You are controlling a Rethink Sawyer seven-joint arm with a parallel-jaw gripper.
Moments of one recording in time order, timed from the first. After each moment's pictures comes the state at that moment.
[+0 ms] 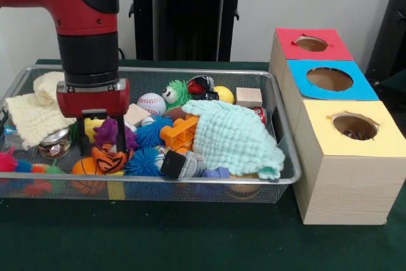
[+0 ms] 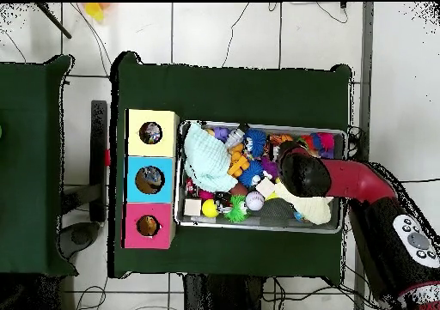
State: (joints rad) arm -0.81 -0.50 0.45 1.57 -0.58 0.35 1.57
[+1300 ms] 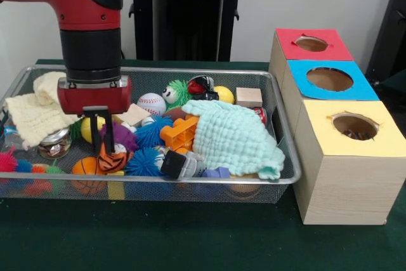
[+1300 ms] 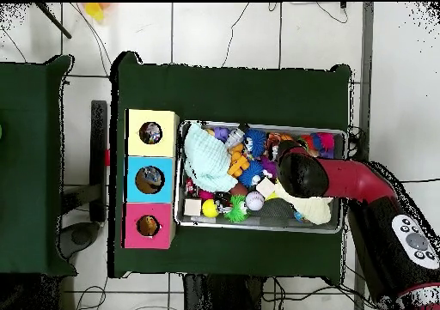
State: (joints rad) arm -0.79 -0.52 0.43 1.58 -0.58 0.33 1.57
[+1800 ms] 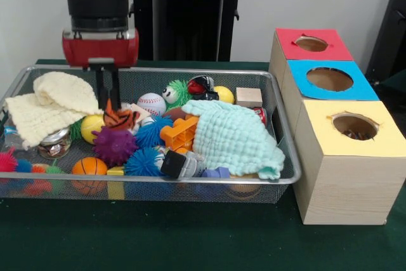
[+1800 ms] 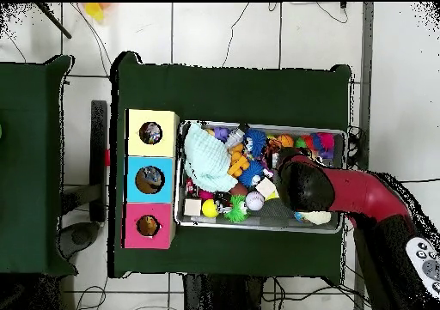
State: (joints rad) arm -0.79 -0.72 0.43 1.74 -0.47 0.38 1.57
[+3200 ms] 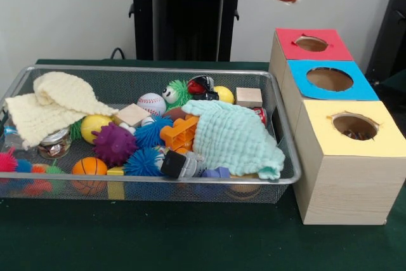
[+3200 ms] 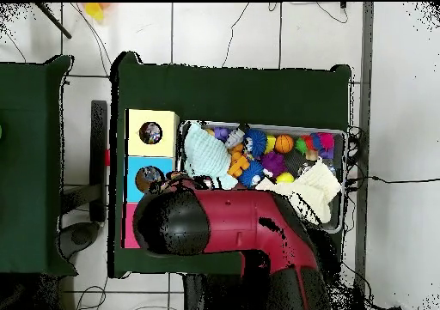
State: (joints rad) arm -0.35 -1.15 0.31 1.94 -0.09 0.71 1.60
